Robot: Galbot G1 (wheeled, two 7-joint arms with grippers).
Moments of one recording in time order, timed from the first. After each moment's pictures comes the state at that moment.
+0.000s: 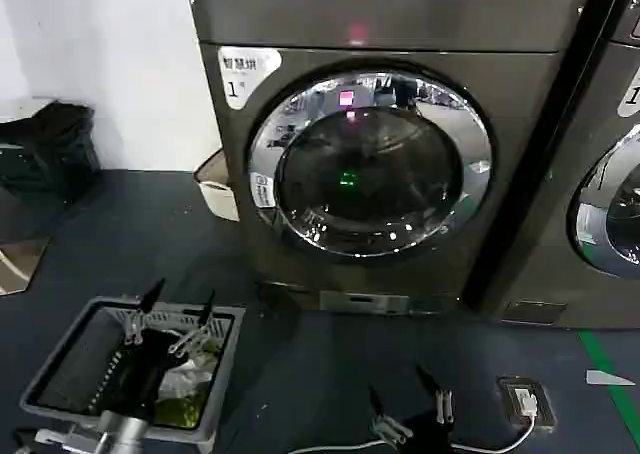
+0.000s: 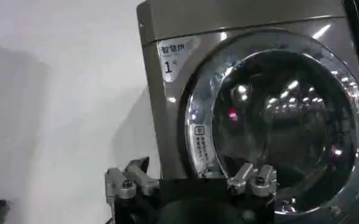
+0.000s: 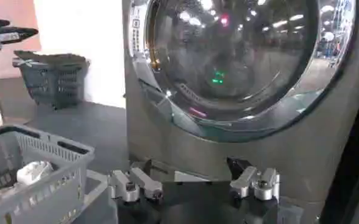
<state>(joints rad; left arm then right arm) 1.60 -1.45 -0.73 -2.25 -0.11 -0.11 0.29 -1.89 1.51 0.56 2.39 0.01 -0.12 -0.32</state>
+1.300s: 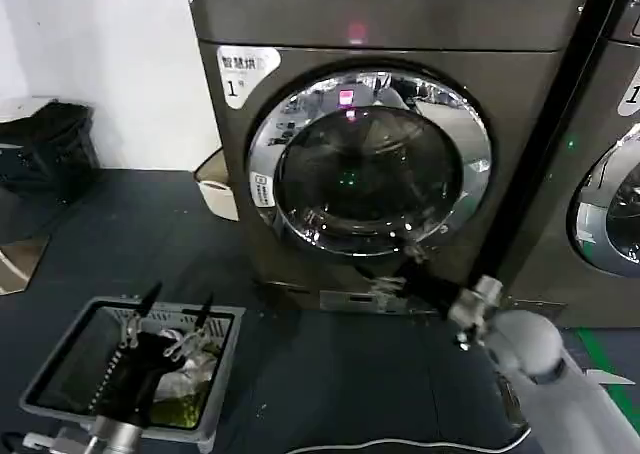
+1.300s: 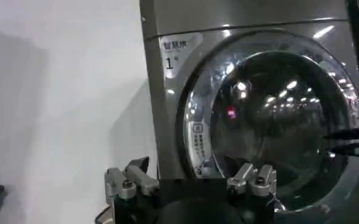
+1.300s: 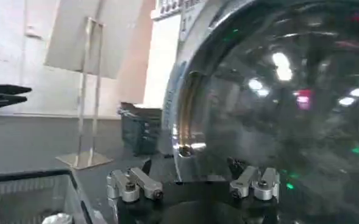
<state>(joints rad) 1.65 -1.44 -0.76 -2.31 -0.17 -0.05 0.30 -0.74 0.98 0.13 1.75 0.50 -0.12 -0.48</state>
